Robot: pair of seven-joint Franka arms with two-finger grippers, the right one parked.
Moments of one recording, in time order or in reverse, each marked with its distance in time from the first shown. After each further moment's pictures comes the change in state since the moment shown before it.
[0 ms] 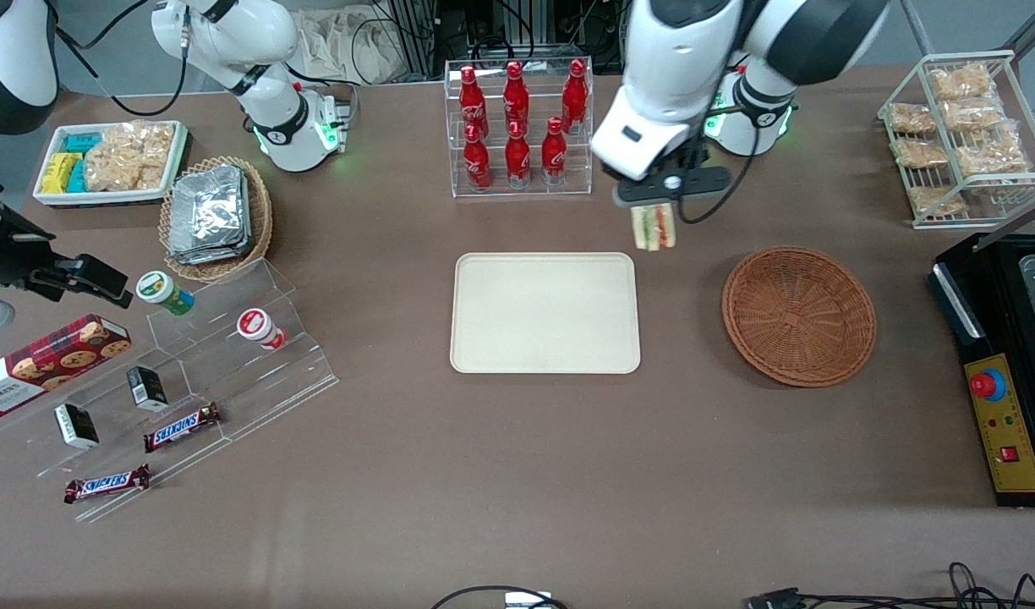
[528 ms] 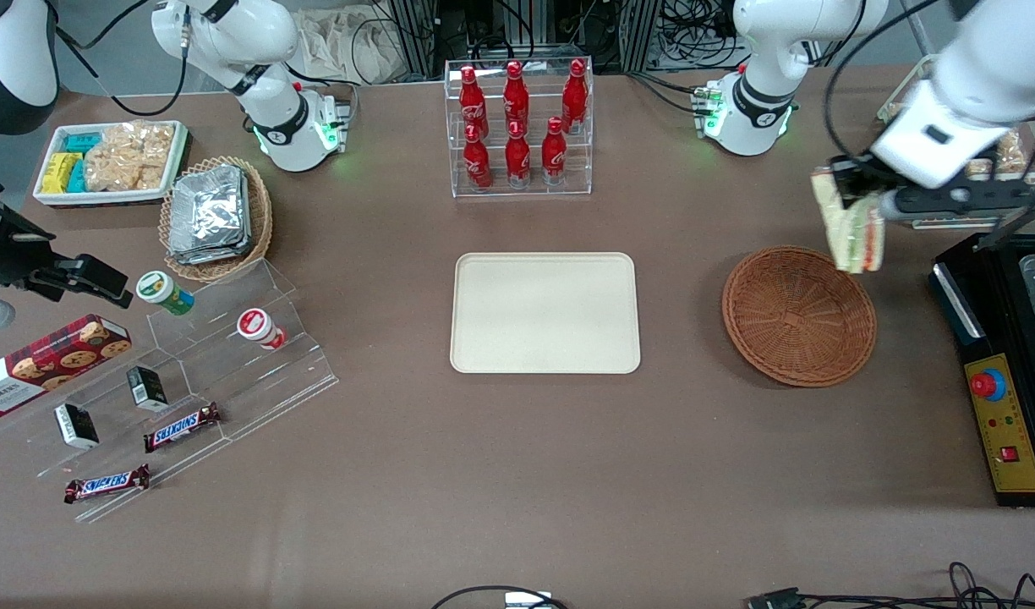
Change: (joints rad) arm 0.012 -0.258 0.463 -0.135 -0.042 -0.036 0.561
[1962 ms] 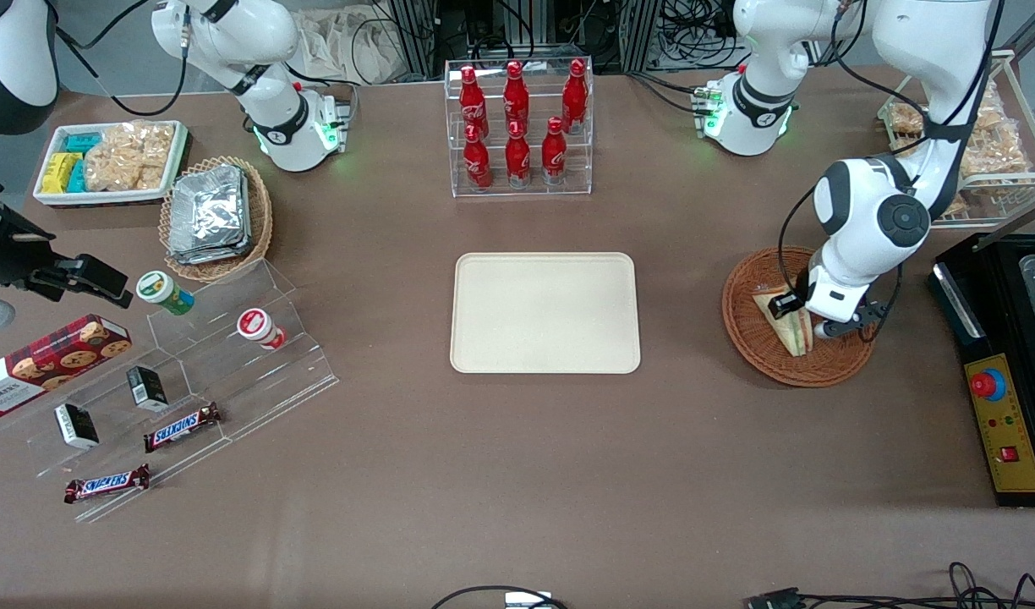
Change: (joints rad) arm 0.019 0.242 0.237 -0.809 -0.054 1.154 -0.089
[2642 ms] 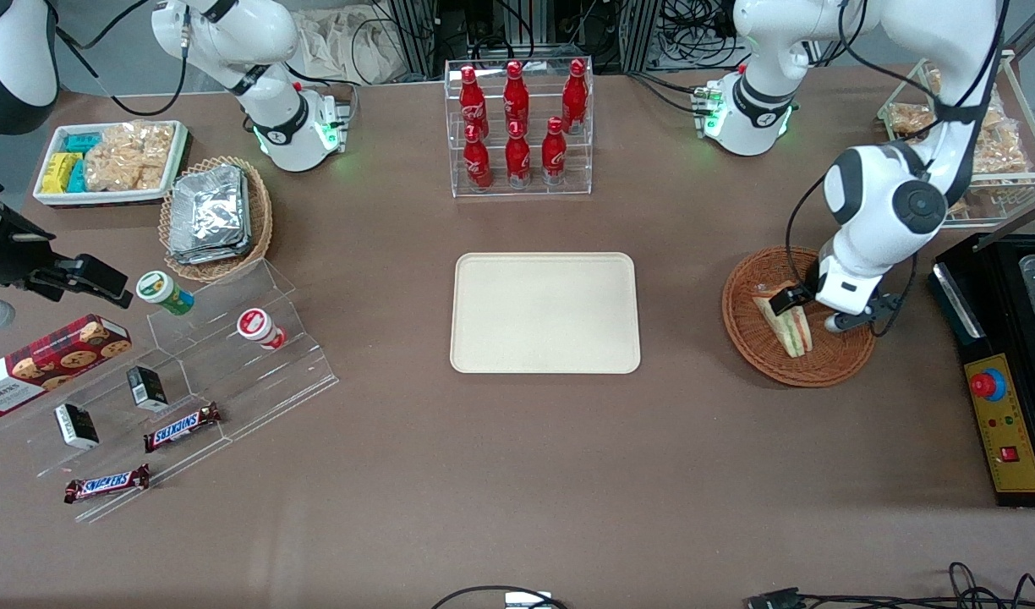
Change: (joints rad) arm 0.006 -0.027 0.002 -0.008 0.000 -0.017 0.011
